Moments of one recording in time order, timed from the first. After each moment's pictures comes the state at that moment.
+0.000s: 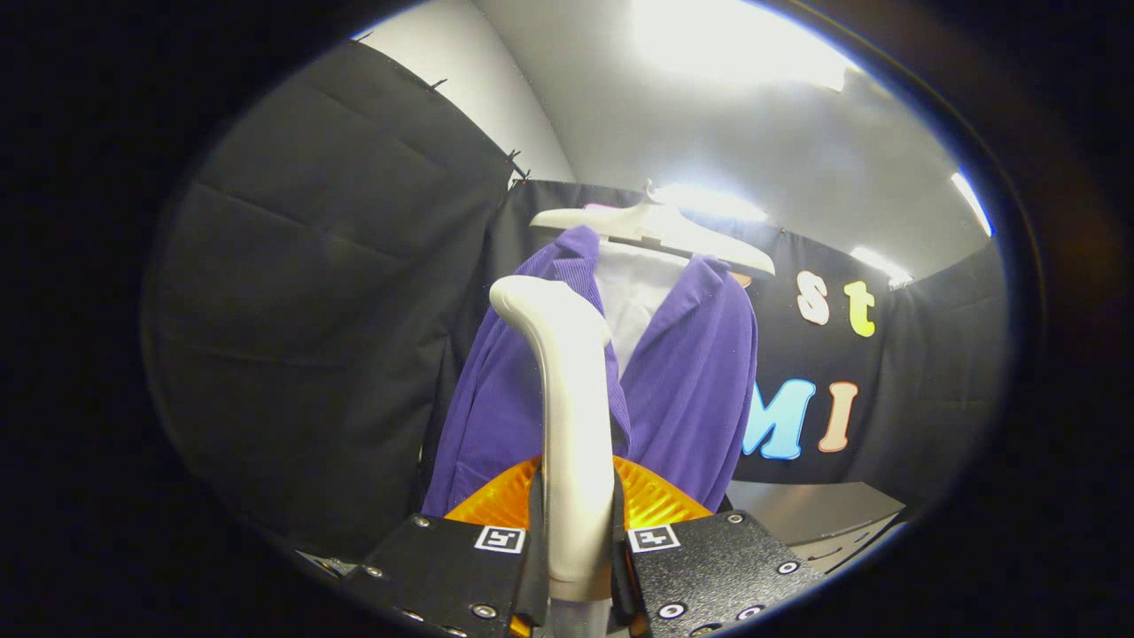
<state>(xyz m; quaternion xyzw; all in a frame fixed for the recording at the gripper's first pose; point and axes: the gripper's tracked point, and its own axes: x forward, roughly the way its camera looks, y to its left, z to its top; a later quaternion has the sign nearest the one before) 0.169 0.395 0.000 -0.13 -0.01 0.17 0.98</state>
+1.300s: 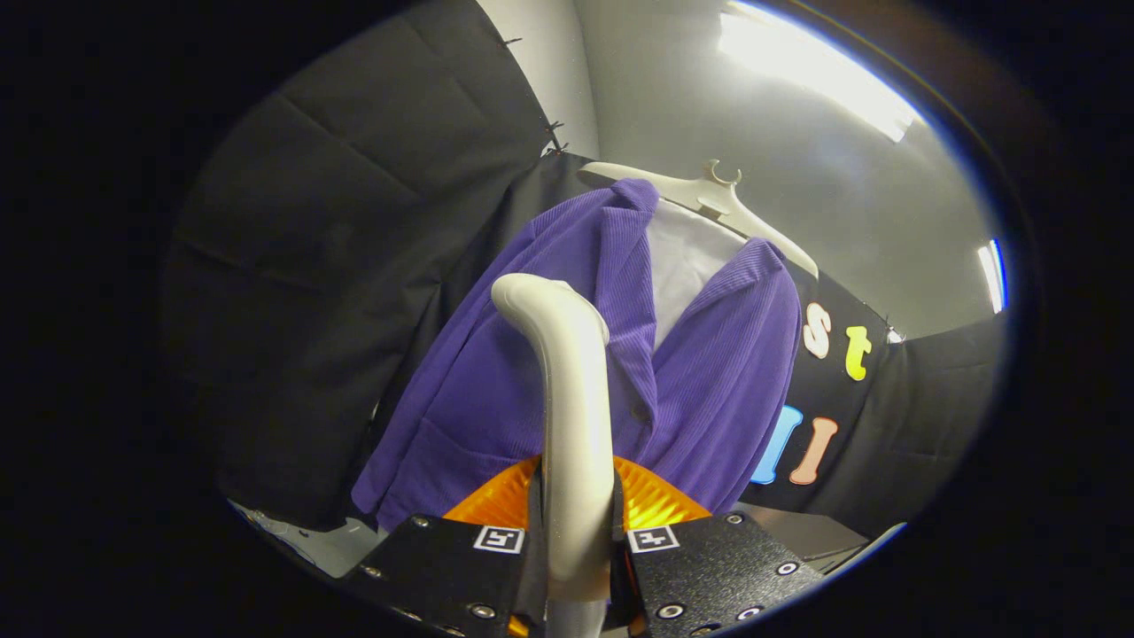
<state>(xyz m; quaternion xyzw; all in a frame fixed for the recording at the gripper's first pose) 0.195 0.410 -0.116 -0.23 0.02 0.16 0.96</state>
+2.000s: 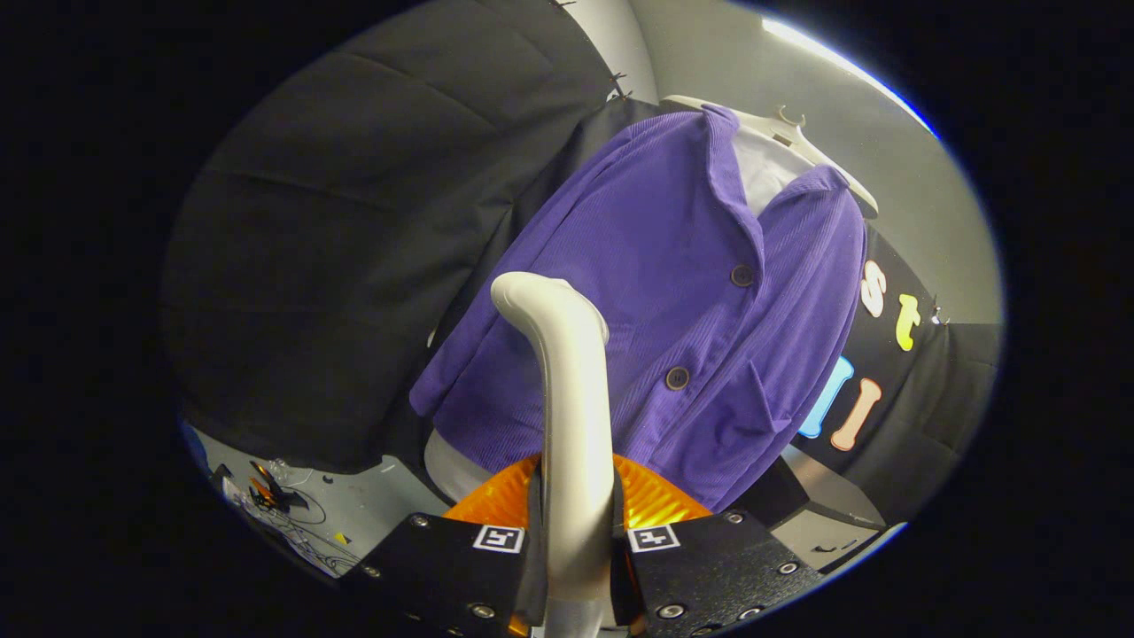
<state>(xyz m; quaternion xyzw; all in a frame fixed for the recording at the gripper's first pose) 0.143 0.391 -0.239 -0.29 0.12 0.21 0.93</state>
